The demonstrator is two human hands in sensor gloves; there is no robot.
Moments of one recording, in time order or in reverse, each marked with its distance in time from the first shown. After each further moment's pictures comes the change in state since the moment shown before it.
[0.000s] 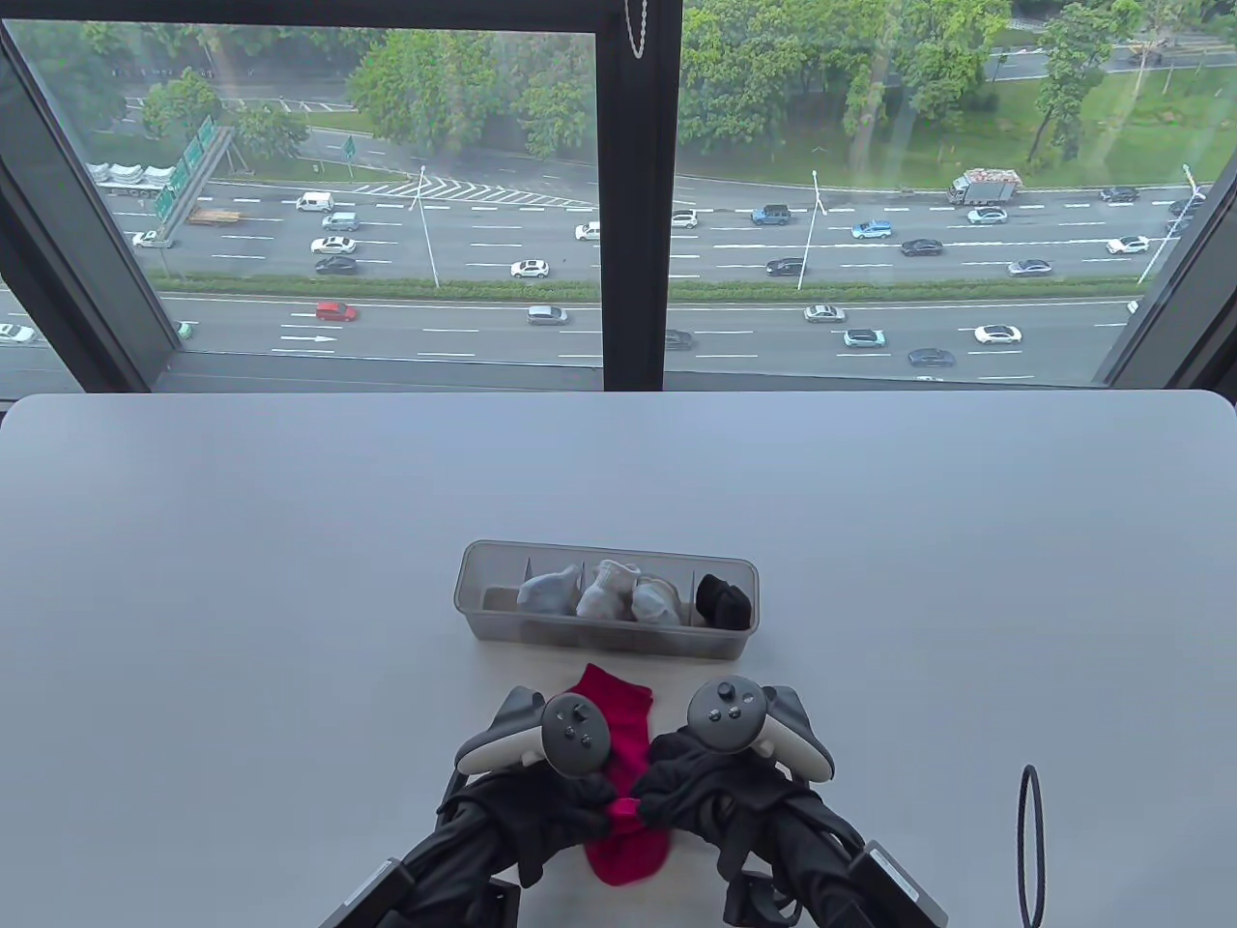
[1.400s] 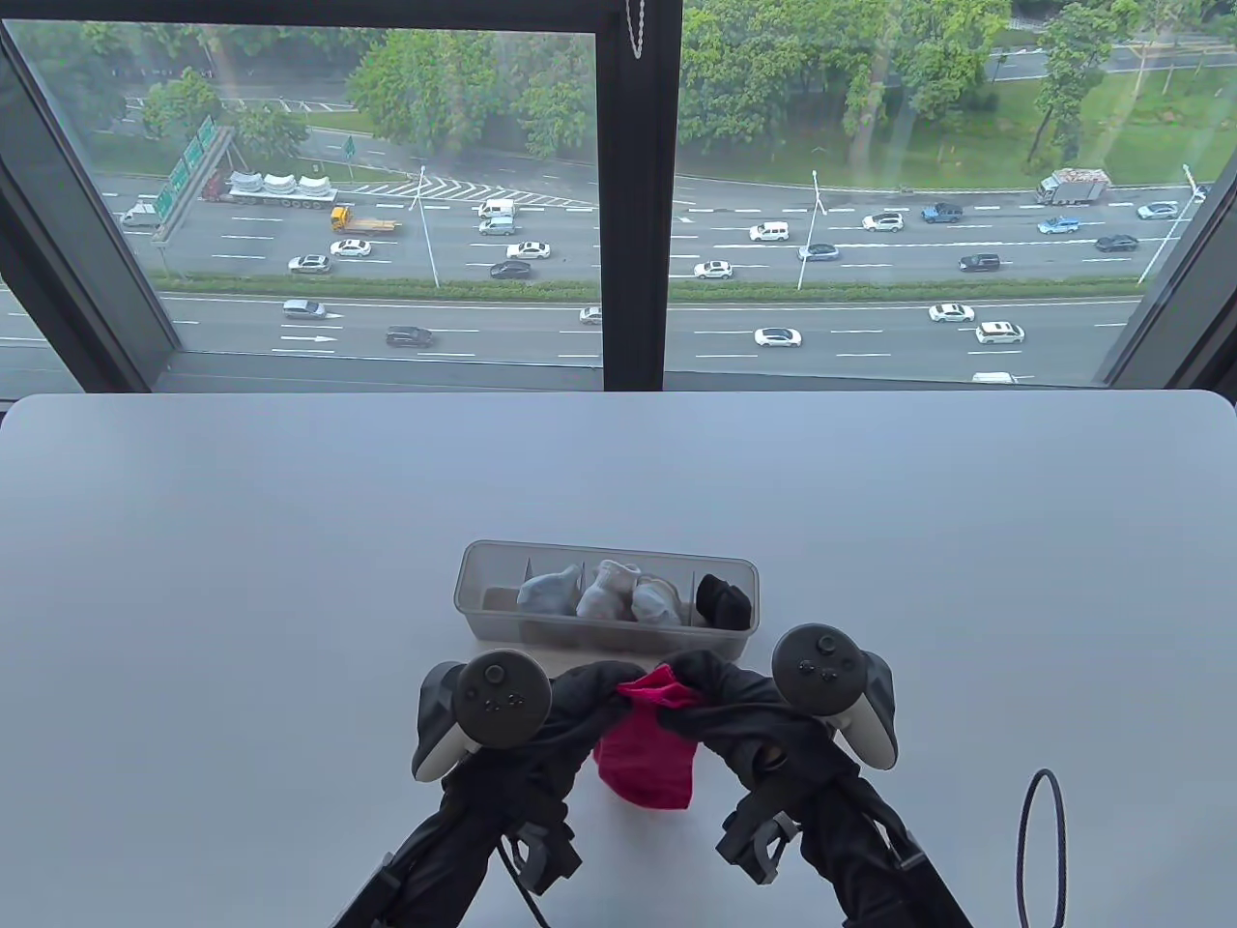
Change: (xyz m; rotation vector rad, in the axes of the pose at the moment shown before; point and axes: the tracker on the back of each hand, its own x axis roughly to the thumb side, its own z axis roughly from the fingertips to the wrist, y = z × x) left_hand 0.032 0.064 0.067 0.720 -0.379 0.267; right_hand 0.041 -0.072 0.073 -0.591 -0.310 -0.234
